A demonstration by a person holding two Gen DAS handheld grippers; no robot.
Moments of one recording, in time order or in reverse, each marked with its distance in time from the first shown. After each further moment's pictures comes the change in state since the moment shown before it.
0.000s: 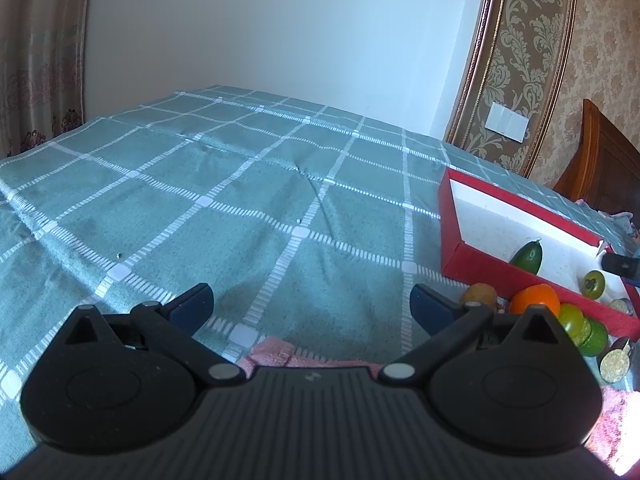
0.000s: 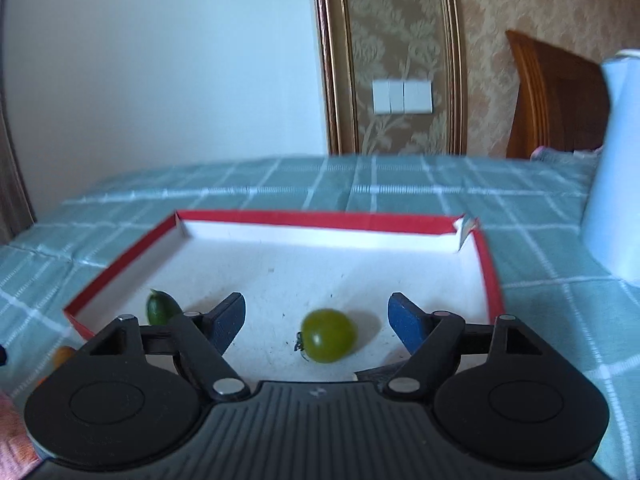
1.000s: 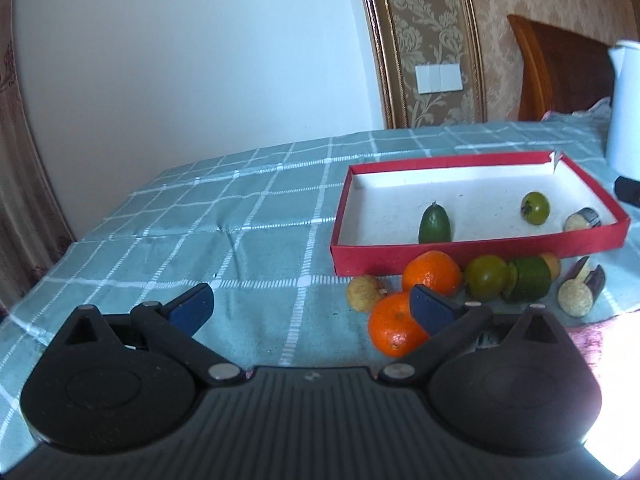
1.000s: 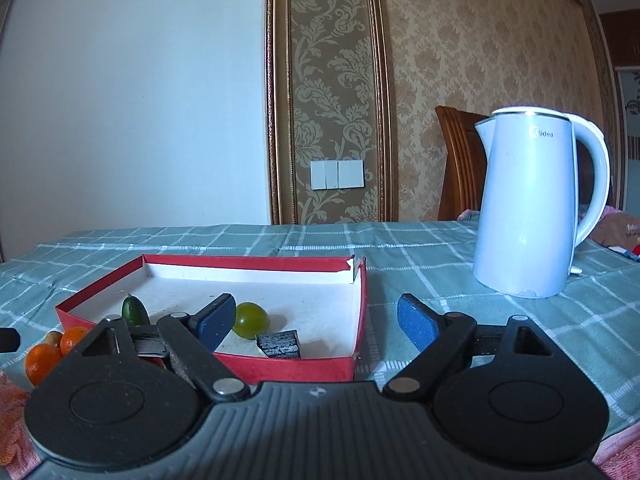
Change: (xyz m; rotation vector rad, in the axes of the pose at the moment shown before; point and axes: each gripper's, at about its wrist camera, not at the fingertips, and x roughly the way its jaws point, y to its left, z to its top) left arm -0.035 -0.127 -0.015 0.426 -0.077 0.078; right arm -0.079 -0.029 -0.046 -0.007 -0.239 -0.153
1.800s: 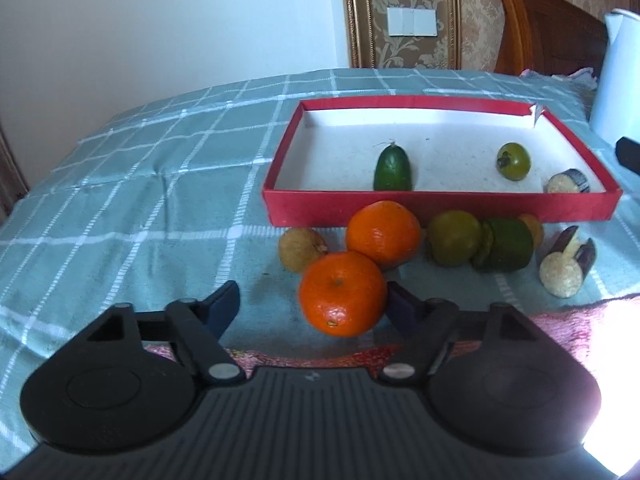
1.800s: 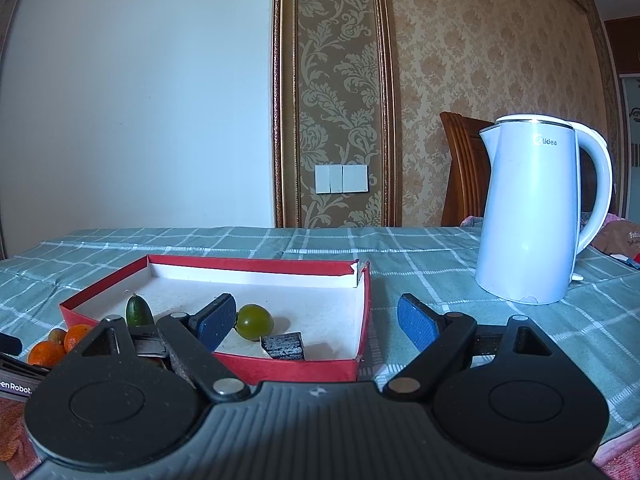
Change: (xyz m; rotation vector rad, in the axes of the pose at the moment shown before) left arm 0.043 -0.019 -0.005 -0.031 0.180 -0.152; right arm -0.004 0.002 0.000 -0.015 -0.014 0.006
